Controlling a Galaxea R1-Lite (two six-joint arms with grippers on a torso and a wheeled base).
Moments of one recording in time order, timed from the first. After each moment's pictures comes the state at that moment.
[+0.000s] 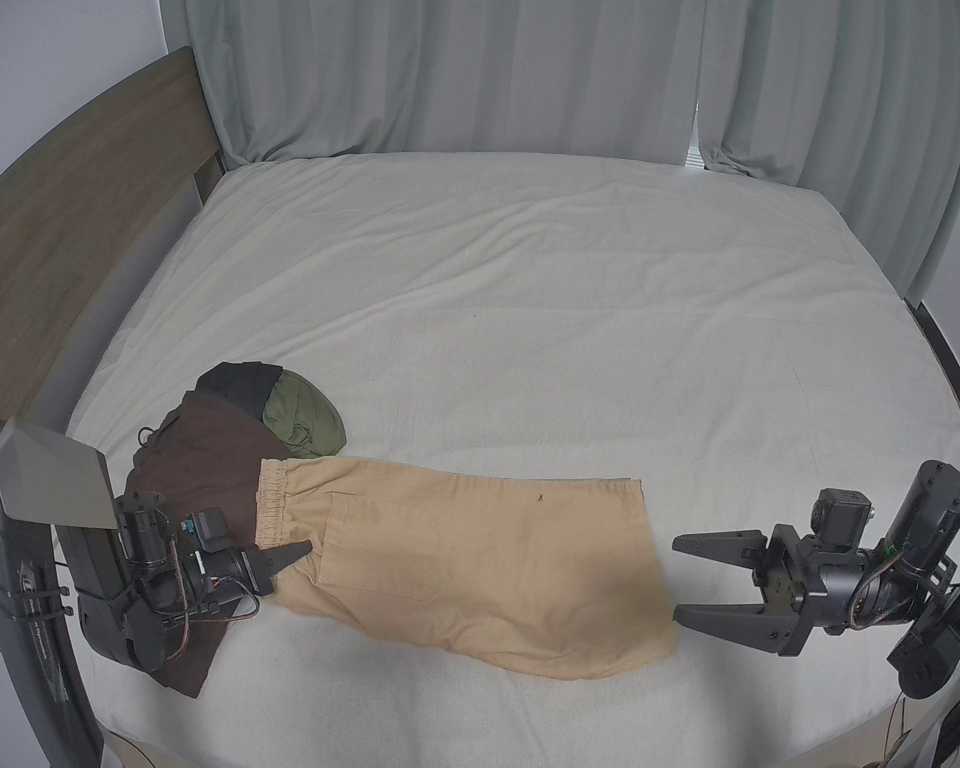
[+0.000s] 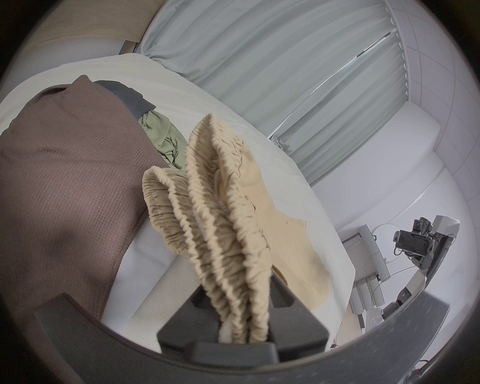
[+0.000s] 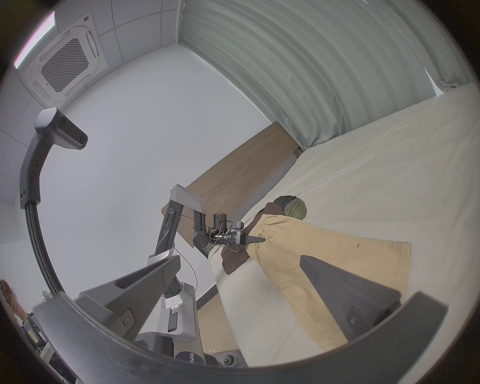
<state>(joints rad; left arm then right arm) 0.01 2.27 -0.32 -1.55 -0.68 -0.33 0.41 1.69 -0.10 -1.53 0.81 0.35</state>
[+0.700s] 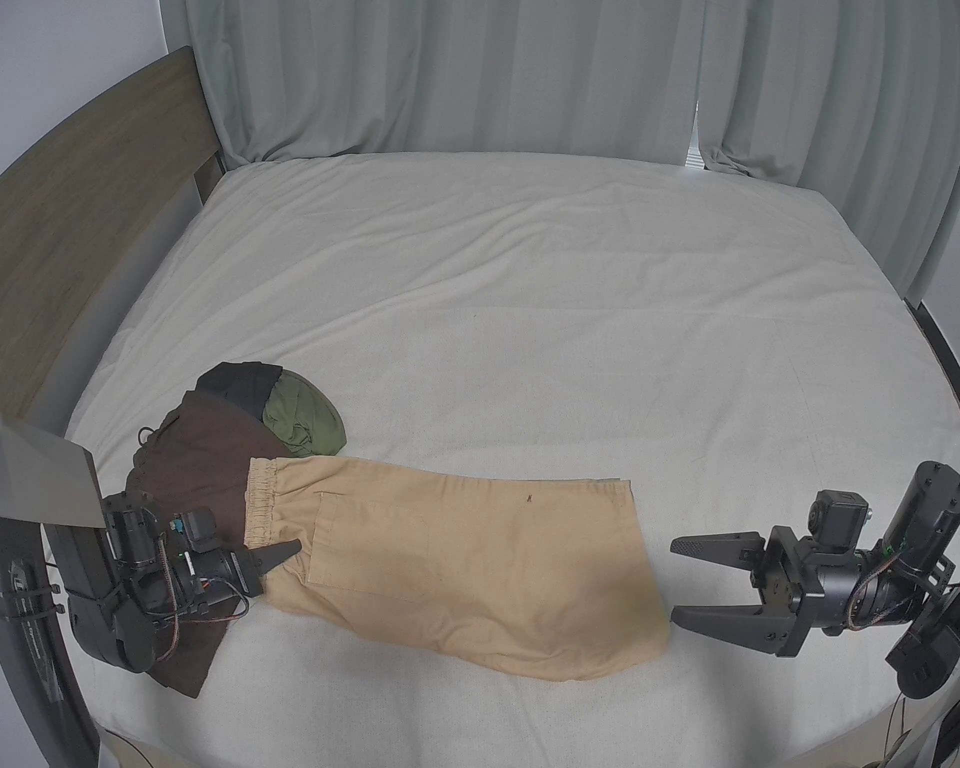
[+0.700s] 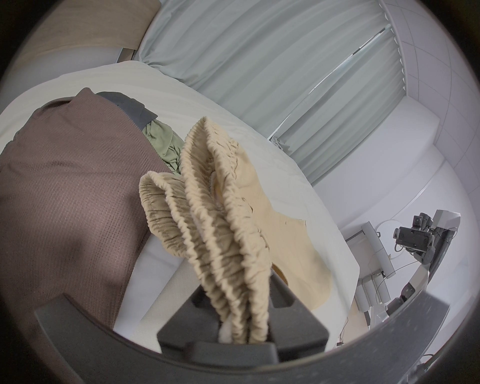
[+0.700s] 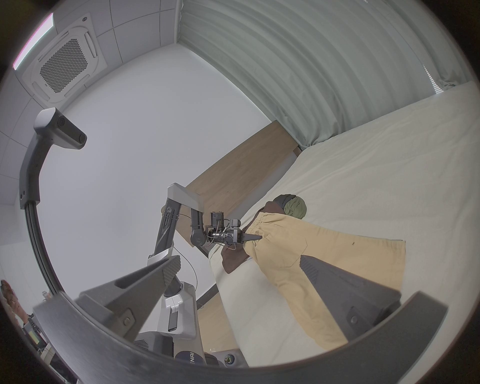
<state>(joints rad) 0.04 2.24 -0.29 -1.55 -0.69 -0.29 0.41 1.70 -0.10 -1.53 0.81 0.35</state>
